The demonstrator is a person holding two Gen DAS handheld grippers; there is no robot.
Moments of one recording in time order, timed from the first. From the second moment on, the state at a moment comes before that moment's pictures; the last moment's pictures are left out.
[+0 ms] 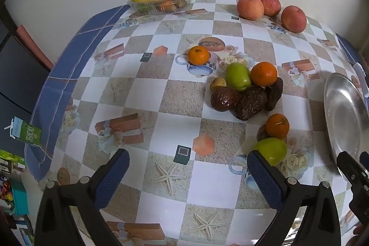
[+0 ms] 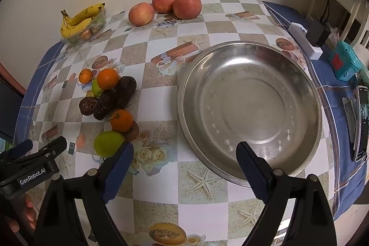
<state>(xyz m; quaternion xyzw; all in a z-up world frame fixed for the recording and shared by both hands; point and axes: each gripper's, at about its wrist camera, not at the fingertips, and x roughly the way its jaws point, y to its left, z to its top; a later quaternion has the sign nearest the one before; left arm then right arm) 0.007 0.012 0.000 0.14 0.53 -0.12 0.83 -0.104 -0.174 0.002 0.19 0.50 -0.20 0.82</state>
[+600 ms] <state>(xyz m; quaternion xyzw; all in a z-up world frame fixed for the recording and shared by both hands) 0.009 0.012 -0.001 0.14 0.54 -0.12 0.82 -0.104 -0.174 0.001 0.19 0.50 -0.20 0.82</state>
